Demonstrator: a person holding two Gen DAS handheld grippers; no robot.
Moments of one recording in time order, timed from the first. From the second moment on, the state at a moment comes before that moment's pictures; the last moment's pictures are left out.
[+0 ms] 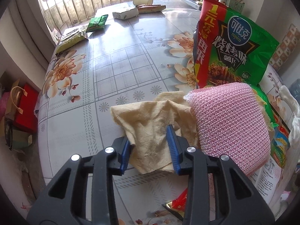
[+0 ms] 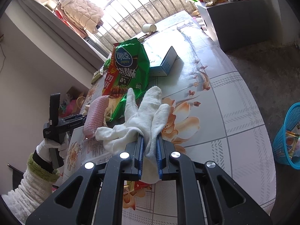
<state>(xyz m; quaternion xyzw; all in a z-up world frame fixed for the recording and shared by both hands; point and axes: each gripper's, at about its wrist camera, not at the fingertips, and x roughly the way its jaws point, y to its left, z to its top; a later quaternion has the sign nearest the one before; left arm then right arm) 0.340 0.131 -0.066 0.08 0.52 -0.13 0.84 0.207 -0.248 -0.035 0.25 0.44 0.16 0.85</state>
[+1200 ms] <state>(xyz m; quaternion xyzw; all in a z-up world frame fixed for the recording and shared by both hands) 0.208 0.060 0.161 0.10 0.32 -0.16 0.93 0.125 -0.294 0.035 0.28 0.34 0.17 0.88</state>
